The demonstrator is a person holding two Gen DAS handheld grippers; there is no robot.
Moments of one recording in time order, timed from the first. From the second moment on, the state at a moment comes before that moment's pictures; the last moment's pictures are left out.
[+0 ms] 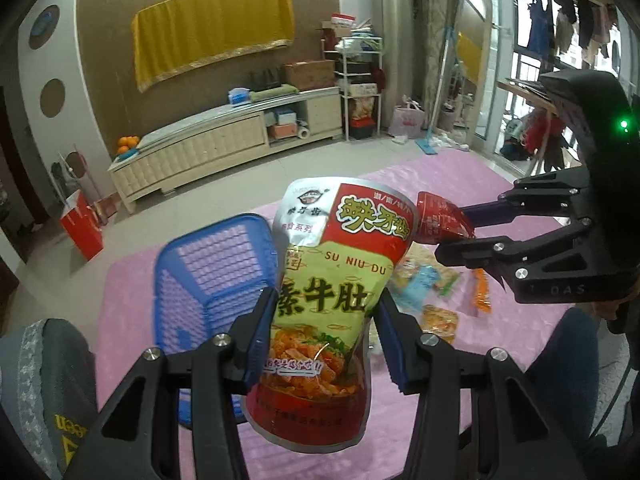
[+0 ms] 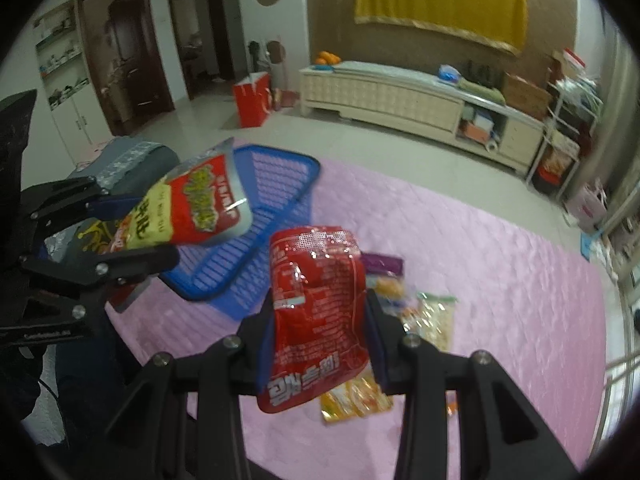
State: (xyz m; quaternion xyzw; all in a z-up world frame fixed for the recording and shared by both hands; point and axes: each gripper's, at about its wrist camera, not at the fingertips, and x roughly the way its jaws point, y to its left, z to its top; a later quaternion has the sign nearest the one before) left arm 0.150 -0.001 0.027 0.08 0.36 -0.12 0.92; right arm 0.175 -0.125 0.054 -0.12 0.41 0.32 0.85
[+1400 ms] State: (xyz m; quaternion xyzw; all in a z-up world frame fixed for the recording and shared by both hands) left arm 0.292 0.096 -0.050 0.12 0.45 -0.09 0.88; right arm 0.276 -0.025 0.006 -0.11 0.47 0.29 0.82
